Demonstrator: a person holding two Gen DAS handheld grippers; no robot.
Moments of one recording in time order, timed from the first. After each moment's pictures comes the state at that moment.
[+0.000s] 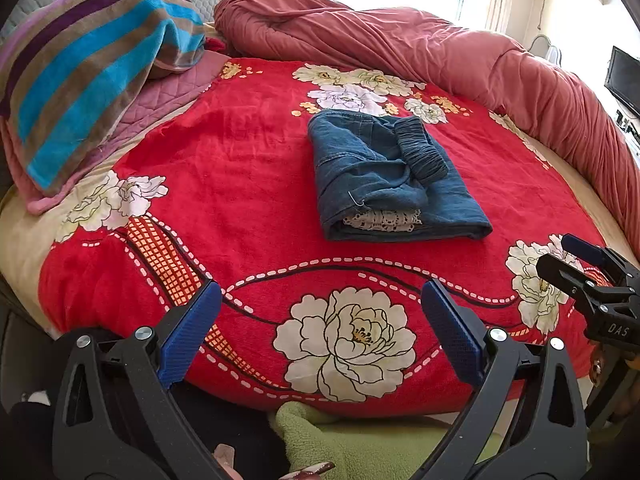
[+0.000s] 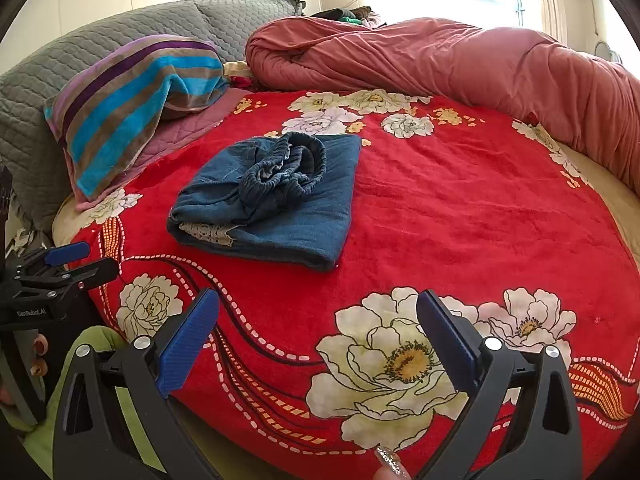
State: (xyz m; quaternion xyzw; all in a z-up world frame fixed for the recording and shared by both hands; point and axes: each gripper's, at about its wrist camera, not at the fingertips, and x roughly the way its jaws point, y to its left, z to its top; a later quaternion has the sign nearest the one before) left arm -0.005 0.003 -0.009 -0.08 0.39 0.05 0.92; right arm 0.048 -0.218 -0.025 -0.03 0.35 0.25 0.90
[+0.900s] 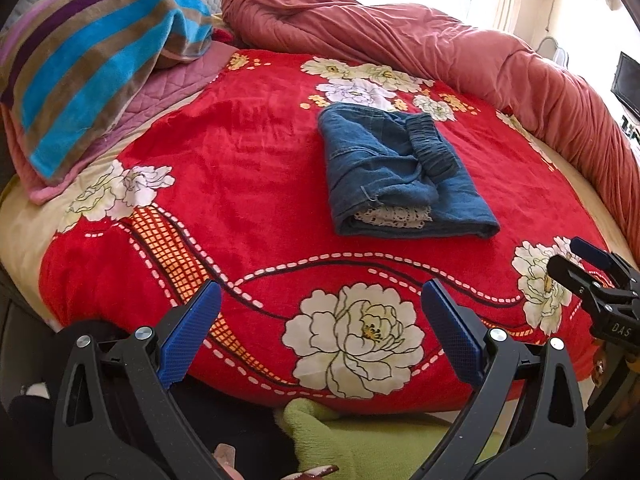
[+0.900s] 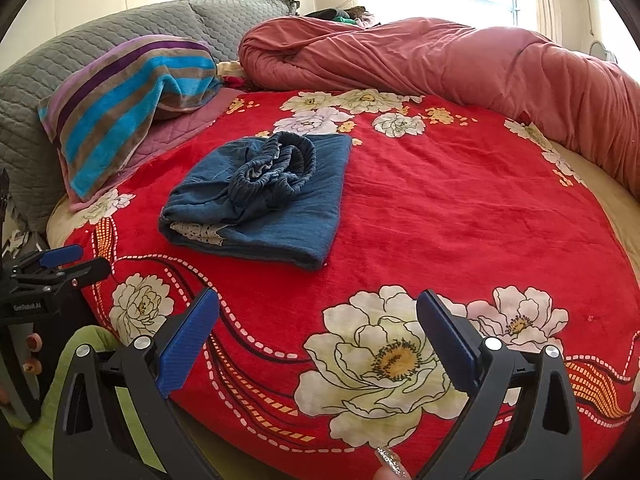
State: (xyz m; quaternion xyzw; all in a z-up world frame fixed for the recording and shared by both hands) left arm -0.005 0.016 -0.012 -0.09 0.40 0.06 0.91; right arm 0.052 -0.228 -0.024 -0.03 0.36 0.24 0.90
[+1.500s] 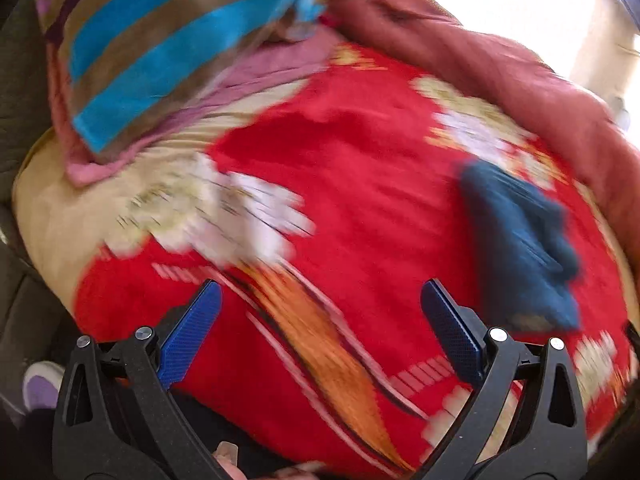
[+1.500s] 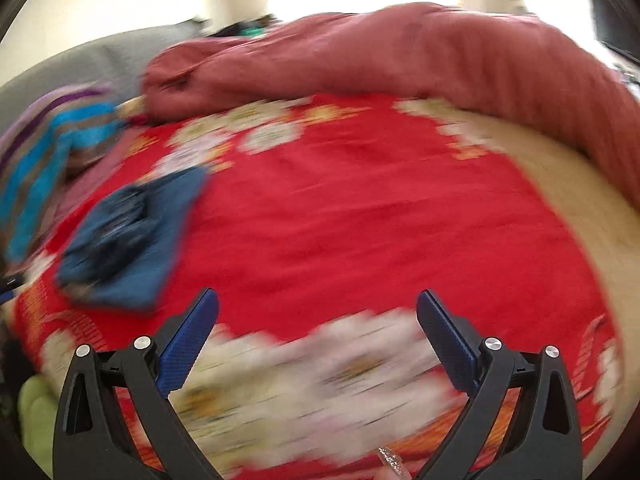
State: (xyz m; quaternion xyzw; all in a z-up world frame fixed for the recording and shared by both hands) left arm 0.039 0.172 -0.017 -0.17 0.42 0.19 0.87; right arm 0.140 -0.370 -0.031 0.03 0.35 0.06 0.93
